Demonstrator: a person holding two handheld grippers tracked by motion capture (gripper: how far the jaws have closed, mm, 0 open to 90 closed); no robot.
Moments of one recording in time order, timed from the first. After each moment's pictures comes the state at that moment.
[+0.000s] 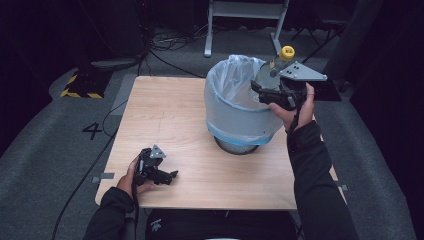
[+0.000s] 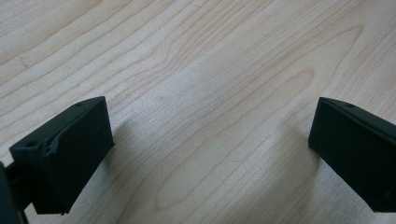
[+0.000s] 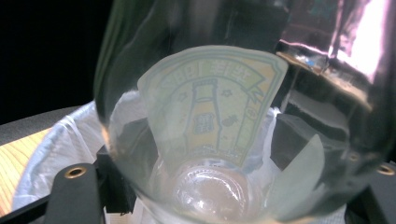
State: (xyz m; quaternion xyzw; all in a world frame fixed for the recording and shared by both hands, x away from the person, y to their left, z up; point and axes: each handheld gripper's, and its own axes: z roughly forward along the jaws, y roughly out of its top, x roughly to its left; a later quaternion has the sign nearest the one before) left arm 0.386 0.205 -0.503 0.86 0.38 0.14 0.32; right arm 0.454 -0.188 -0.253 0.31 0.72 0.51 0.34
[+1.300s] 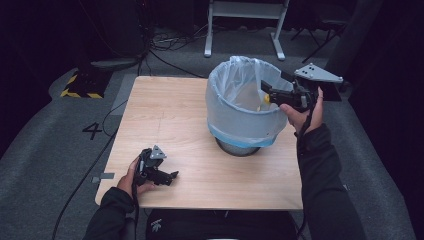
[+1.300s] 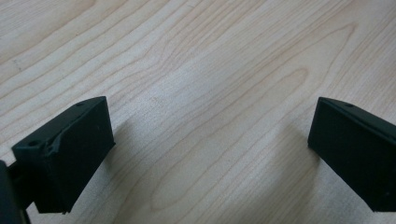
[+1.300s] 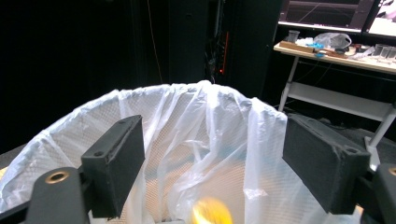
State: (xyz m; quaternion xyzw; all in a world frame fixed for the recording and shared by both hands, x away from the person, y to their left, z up) left arm 0.385 0.204 -0.503 0.86 0.38 0.13 0.32; right arm 0.453 -0.218 -0.256 0.35 0.70 0.54 0.32
